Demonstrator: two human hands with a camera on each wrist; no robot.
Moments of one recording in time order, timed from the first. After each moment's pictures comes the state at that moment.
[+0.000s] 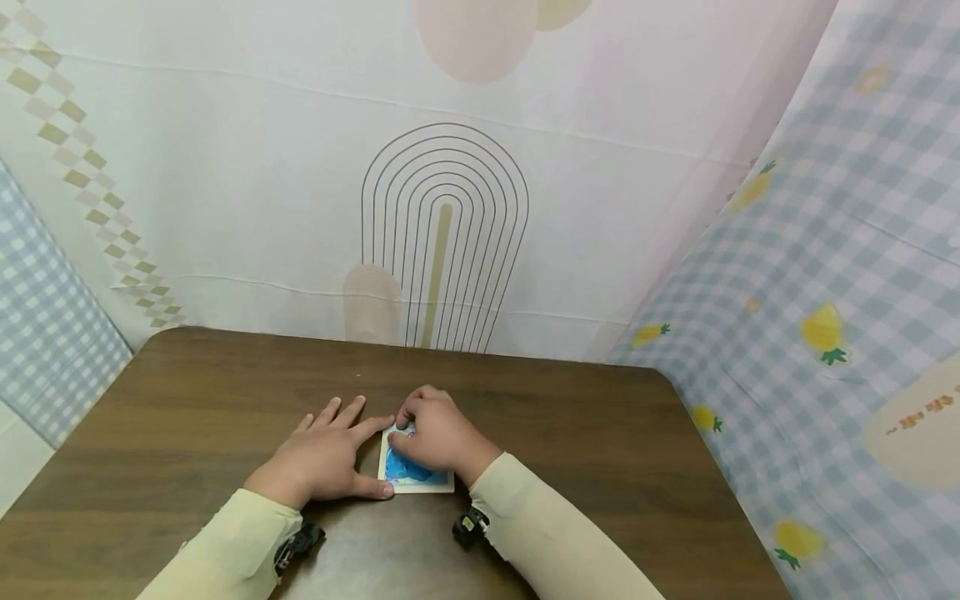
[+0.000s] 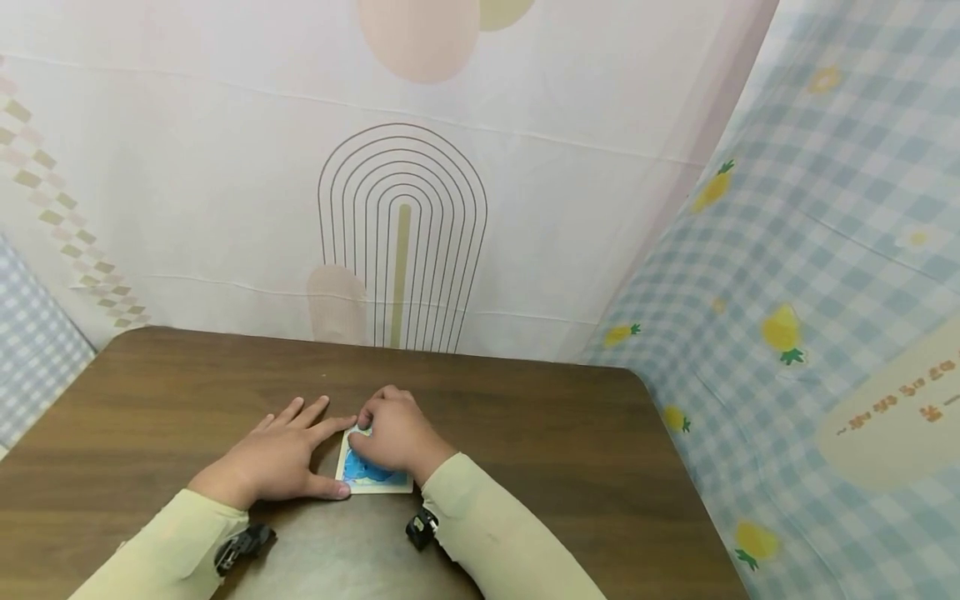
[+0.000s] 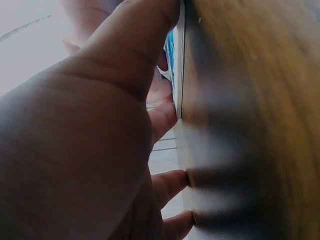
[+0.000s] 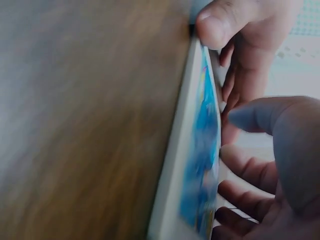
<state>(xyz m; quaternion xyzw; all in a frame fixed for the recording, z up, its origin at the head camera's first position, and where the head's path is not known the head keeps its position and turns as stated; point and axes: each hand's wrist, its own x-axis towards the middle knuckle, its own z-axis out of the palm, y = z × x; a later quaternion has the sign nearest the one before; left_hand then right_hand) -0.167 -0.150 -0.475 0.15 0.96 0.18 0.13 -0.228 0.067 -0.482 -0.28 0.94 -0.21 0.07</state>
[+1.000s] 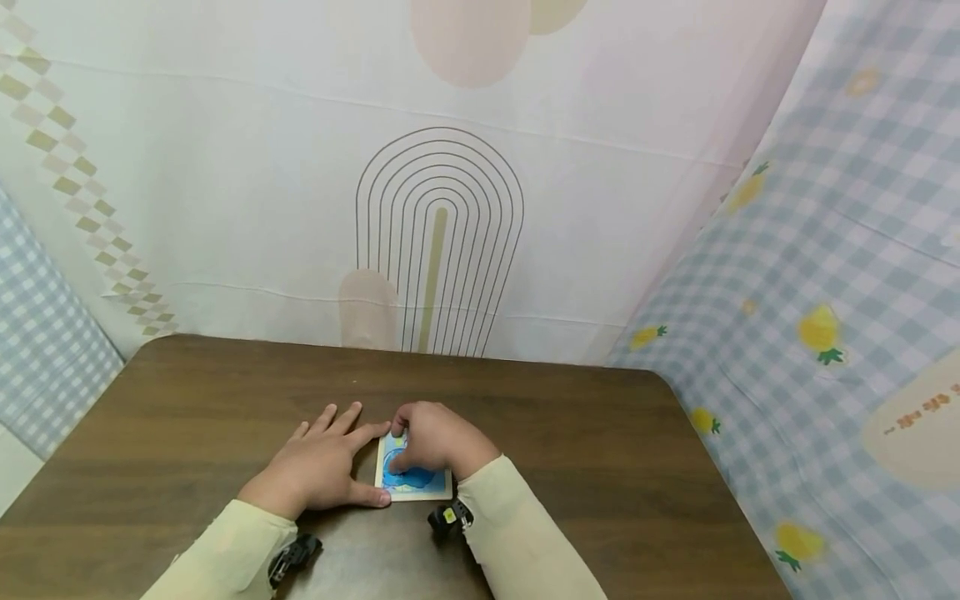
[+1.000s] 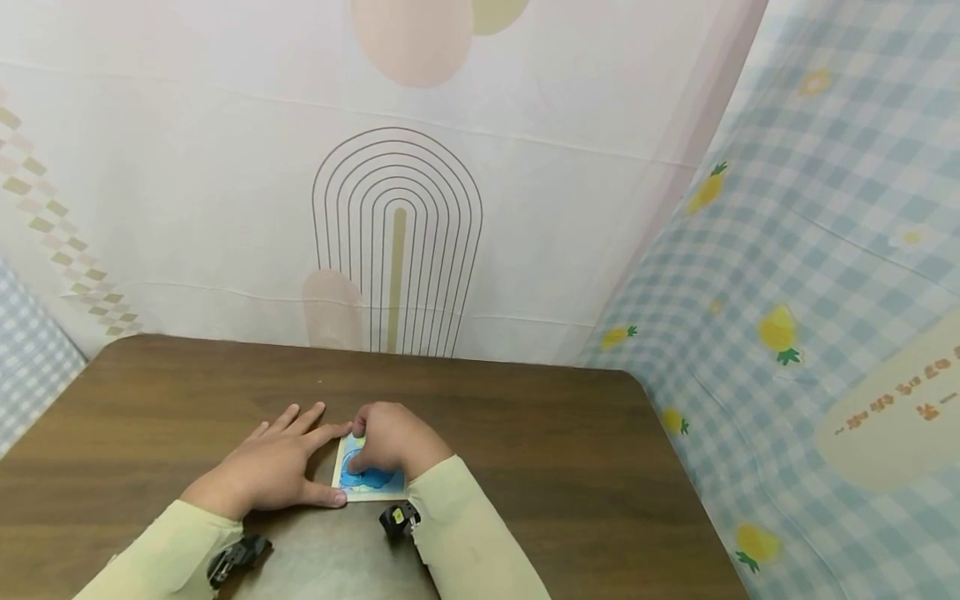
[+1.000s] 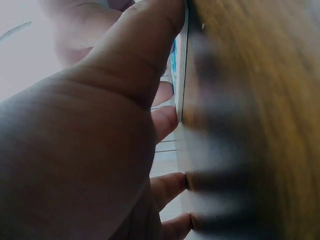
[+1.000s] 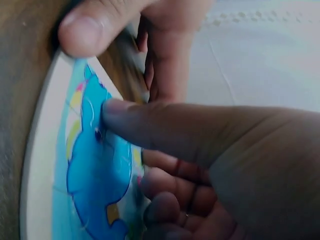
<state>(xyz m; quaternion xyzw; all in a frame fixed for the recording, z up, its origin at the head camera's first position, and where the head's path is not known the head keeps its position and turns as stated) -0.168 -0.148 -0.474 0.14 0.96 0.19 0.14 -0.230 0.060 -0.460 -0.23 0.93 -0.22 0.20</state>
